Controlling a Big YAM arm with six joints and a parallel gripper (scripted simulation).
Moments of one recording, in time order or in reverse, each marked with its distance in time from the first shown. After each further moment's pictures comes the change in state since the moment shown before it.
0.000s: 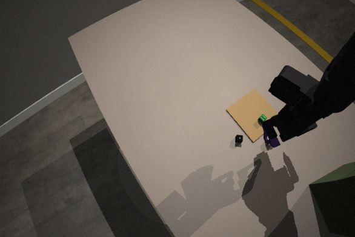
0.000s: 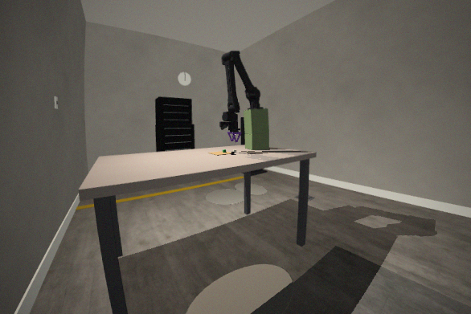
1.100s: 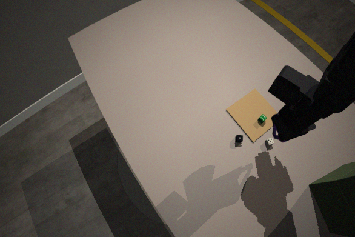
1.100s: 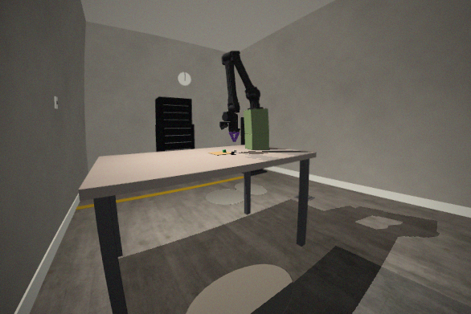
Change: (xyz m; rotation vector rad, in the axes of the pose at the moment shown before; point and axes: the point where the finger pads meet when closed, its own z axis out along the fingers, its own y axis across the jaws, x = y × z) arm 0.000 0.001 0.000 0.001 -0.003 0.071
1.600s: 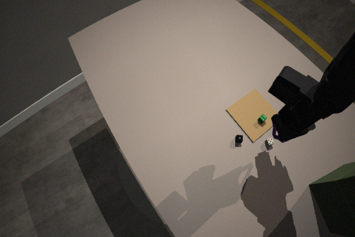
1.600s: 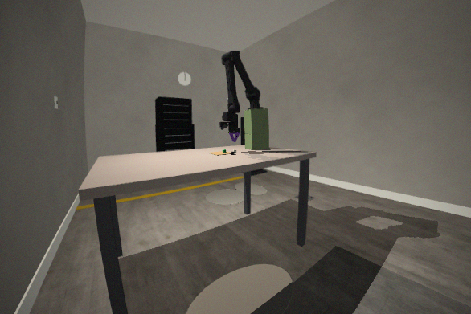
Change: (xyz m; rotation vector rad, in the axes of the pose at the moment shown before) arm 0.000 0.000 0.001 -0.001 -0.001 0.000
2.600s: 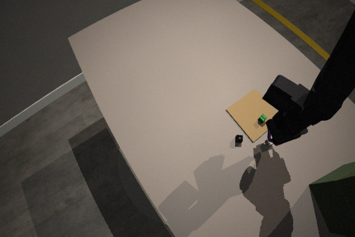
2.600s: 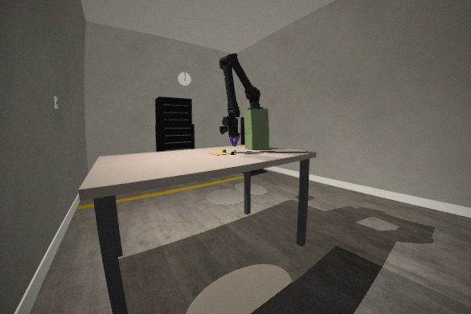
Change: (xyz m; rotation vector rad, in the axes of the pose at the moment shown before) arm -0.001 0.002 0.033 -0.002 -0.003 0.000
